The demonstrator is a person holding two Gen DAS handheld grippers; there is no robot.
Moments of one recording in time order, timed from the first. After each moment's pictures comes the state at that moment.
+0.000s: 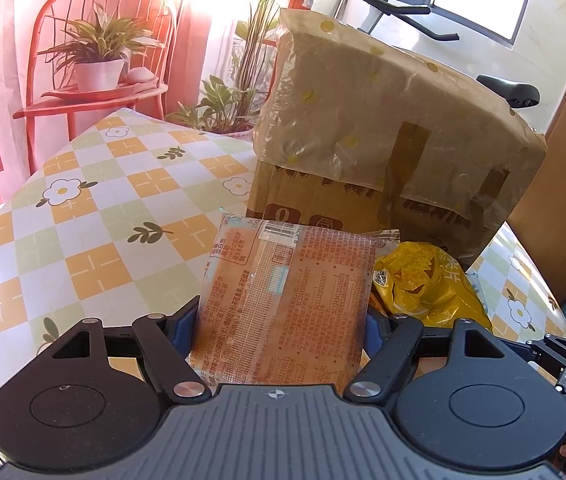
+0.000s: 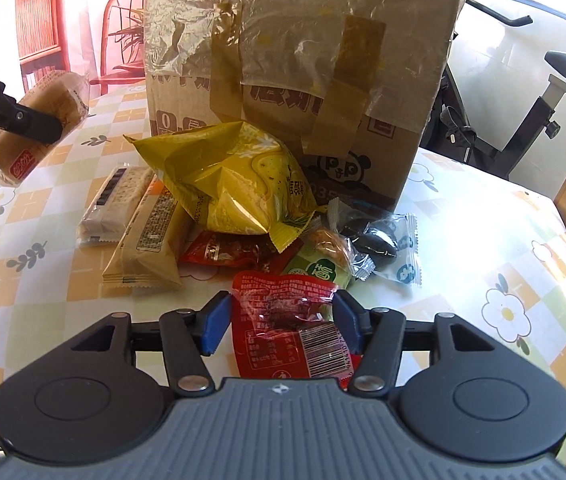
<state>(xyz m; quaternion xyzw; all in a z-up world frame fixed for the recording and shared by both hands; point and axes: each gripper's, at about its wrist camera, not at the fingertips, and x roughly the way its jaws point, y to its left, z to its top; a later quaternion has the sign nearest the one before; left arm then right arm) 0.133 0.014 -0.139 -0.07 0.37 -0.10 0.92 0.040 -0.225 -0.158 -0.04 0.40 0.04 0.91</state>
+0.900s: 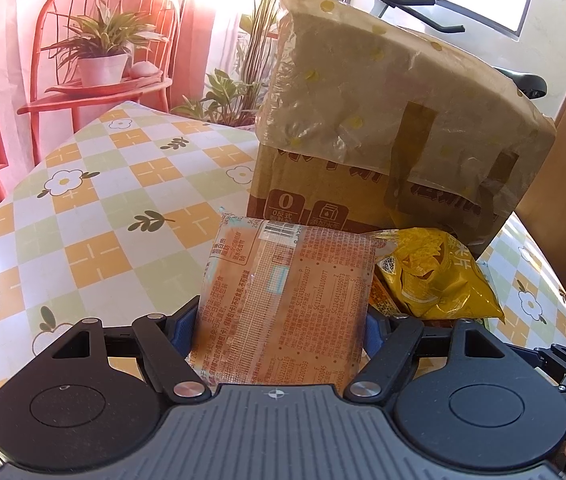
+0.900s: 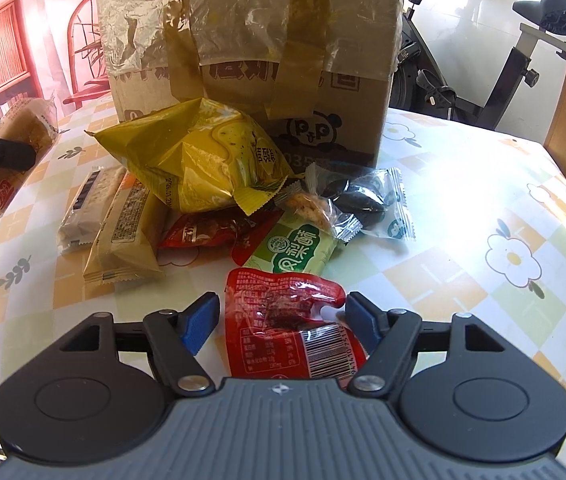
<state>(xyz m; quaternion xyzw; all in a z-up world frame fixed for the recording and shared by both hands) 0.130 0.009 -0.148 -0.06 0.37 -0.09 0.92 0.037 -0.237 -0.174 0.03 0.42 0.00 0.91</state>
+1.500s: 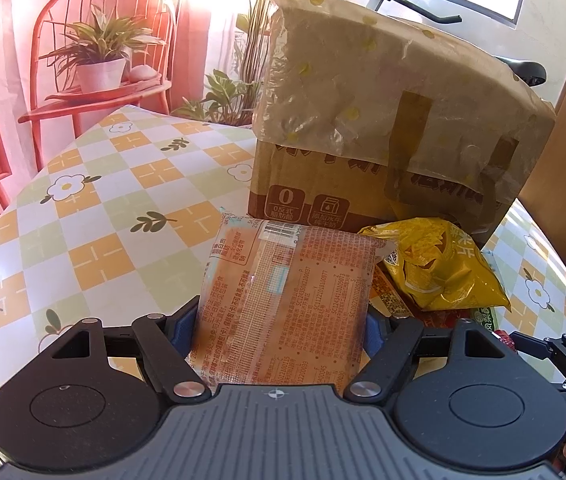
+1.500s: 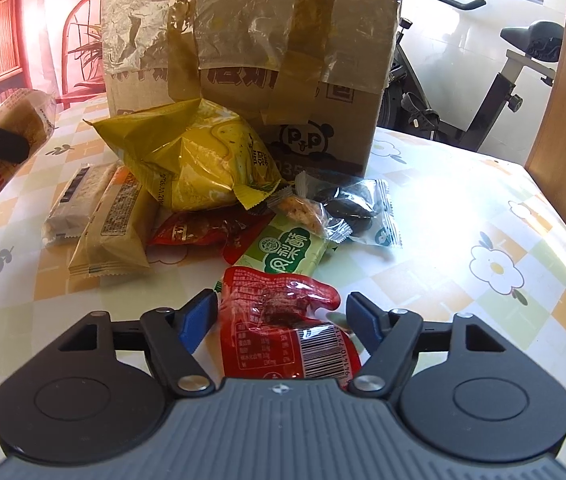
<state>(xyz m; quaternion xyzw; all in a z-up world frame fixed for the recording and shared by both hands) 0.127 0.004 -0.149 -0.04 0.38 -0.08 0.92 0.028 -0.229 -0.180 0.00 0.39 -0.02 0.92</state>
